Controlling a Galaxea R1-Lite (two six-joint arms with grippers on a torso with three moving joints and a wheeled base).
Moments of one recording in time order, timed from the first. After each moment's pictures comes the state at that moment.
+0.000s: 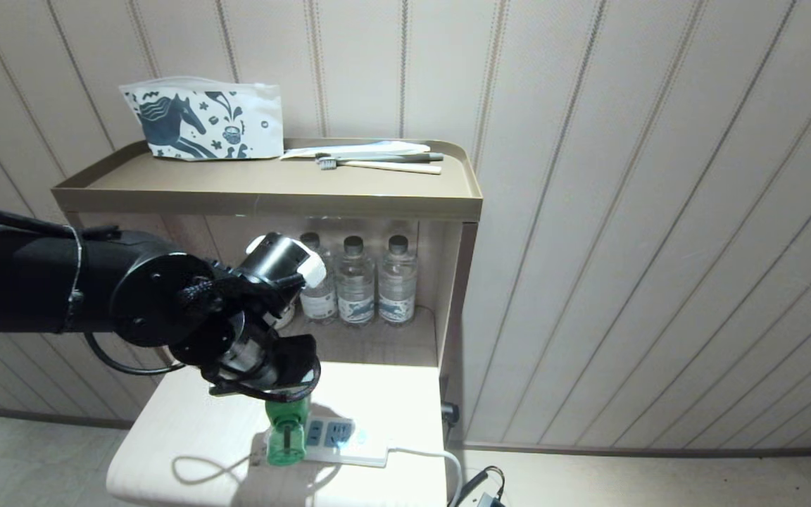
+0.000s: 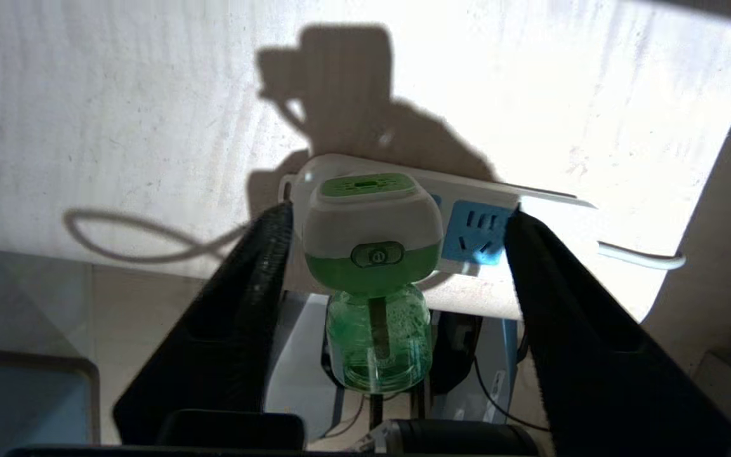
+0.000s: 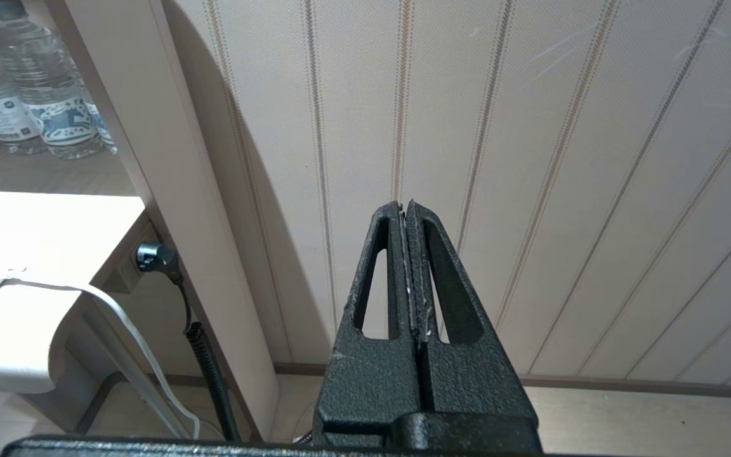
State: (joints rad) left arm -0.63 1.83 -1.23 0.46 0.25 -0.64; right arm 0.00 0.00 0.00 -0.14 -0.01 0.03
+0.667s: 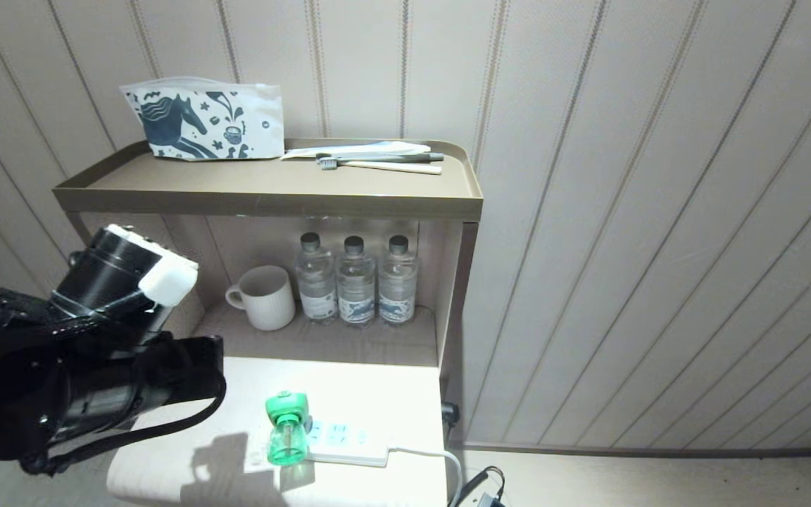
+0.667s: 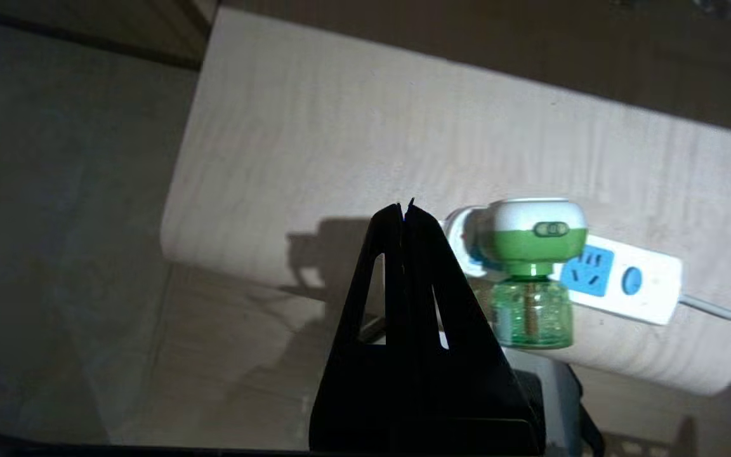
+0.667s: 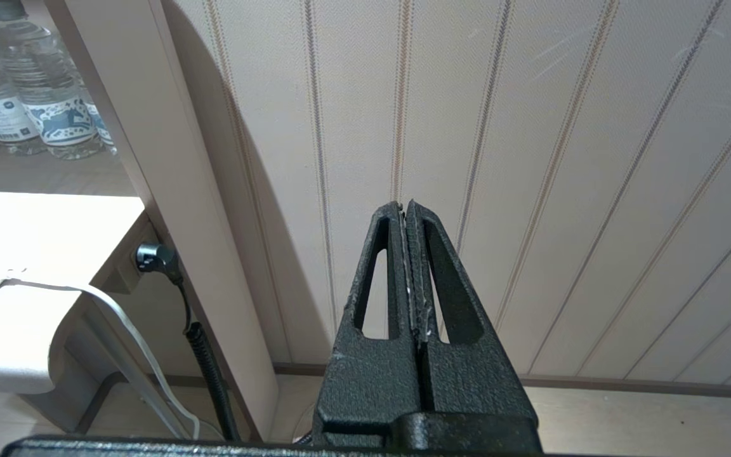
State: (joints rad) left arm -0.62 1.44 -0.91 0.31 0.52 -0.56; right arm 0.00 0.00 0.00 -0.14 -0.01 0.04
